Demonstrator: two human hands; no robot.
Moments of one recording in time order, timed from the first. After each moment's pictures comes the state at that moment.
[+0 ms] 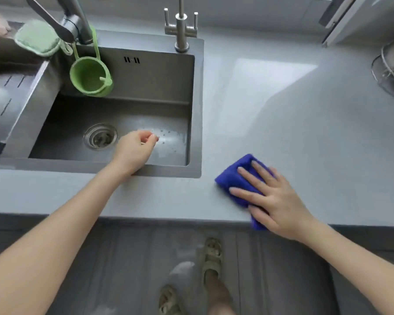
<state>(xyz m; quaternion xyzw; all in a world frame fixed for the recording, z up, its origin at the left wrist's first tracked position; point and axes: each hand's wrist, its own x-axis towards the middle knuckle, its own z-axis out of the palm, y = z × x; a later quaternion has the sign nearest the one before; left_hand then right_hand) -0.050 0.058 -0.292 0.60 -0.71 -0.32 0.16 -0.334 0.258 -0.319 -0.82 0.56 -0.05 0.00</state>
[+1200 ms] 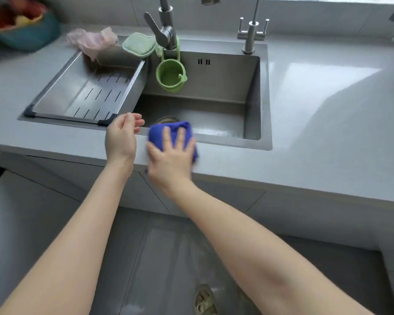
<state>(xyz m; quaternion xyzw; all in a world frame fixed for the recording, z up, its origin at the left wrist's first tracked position) 0.123 0.109 -0.269 0.63 -0.47 -0.38 0.49 0.038 0.151 -0.319 -0.74 0.67 -0.08 0.07</state>
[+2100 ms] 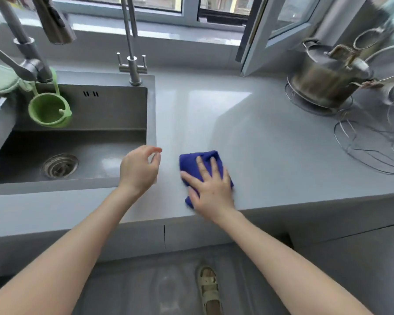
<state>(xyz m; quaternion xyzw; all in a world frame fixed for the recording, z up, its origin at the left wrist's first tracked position) -0.132 0.131 -0.268 0.52 -0.78 -0.24 0.24 -0.285 0.240 -0.325 -0.63 0.77 -0.07 -0.05</state>
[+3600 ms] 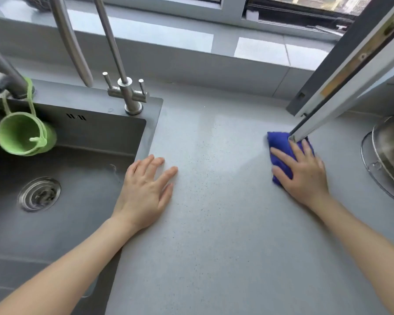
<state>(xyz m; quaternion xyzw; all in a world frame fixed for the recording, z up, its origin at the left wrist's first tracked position) -0.232 -0.026 -0.318 0.49 -0.86 -0.07 0.08 -0.601 0.024 -0.316 -0.65 0.76 -0.07 -0.02</state>
